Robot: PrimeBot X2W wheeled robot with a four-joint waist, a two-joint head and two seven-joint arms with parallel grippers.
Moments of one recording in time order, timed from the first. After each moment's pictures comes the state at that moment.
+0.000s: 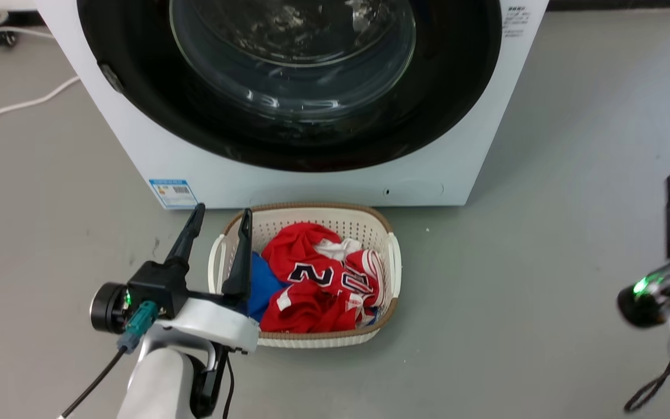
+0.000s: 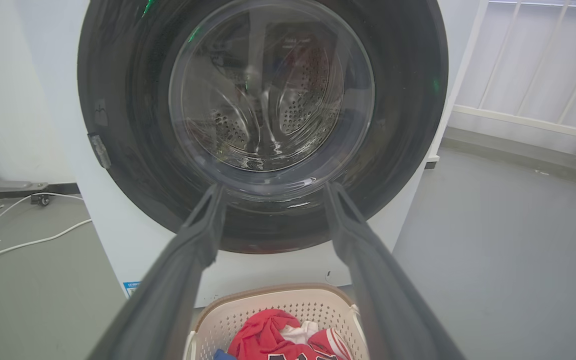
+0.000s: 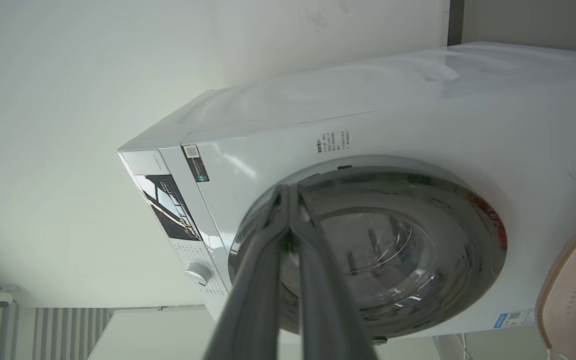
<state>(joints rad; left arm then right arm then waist) -0.24 0.06 -0.09 0.23 -0.13 -0.10 -0.26 -0.33 -0.21 -0.16 0.33 1.93 0.13 0.08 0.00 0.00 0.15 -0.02</state>
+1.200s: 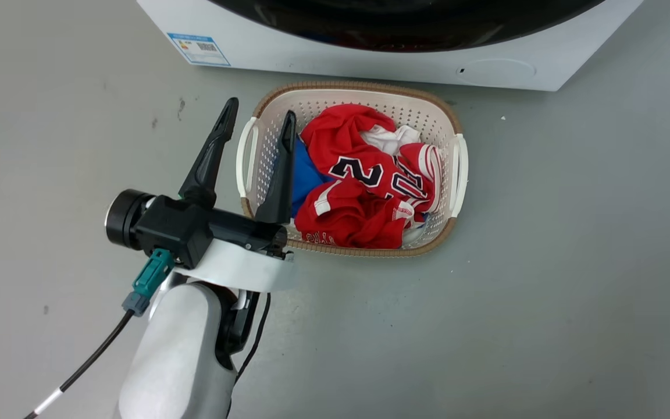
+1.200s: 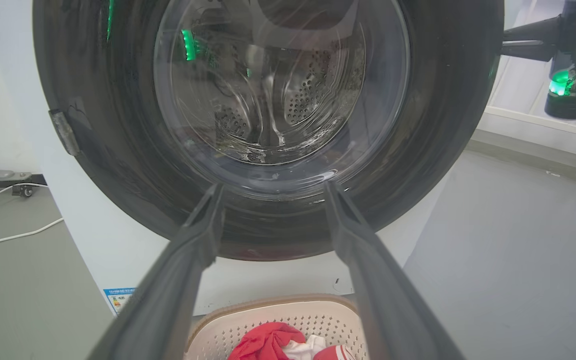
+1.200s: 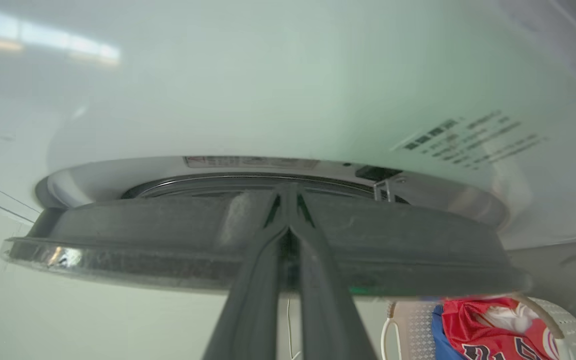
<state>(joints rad) -0.40 0.05 -0.21 0.05 -0.15 -0.08 -0.26 -1.45 -0.53 0.68 0.98 1.97 0.13 0.35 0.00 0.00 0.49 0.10</state>
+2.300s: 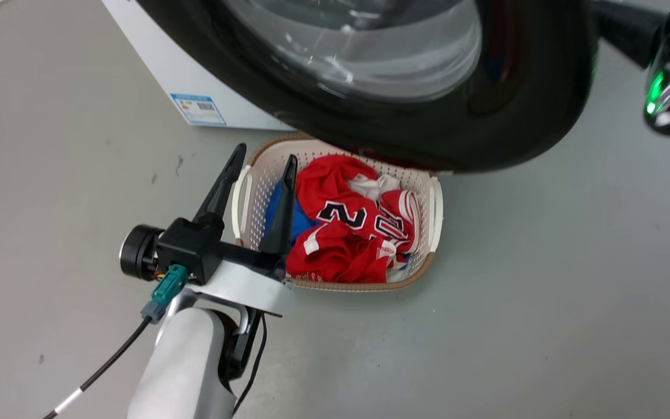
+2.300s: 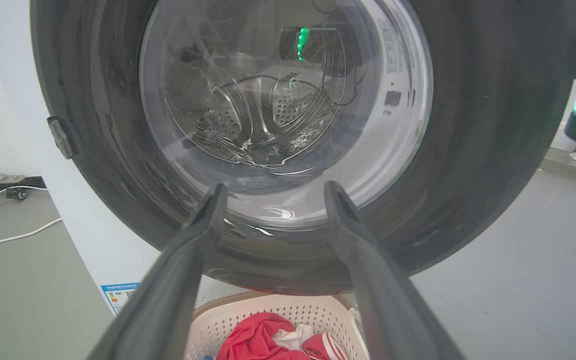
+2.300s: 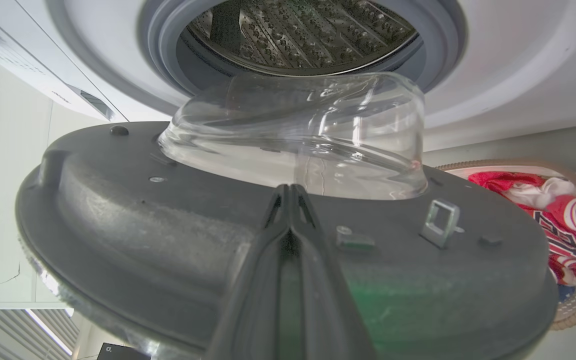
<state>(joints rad) -0.37 0.05 -0.21 0.15 -0.15 -0.09 -0.26 -1.23 -0.57 0.81 0.75 2.13 0.13 0.53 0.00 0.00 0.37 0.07</state>
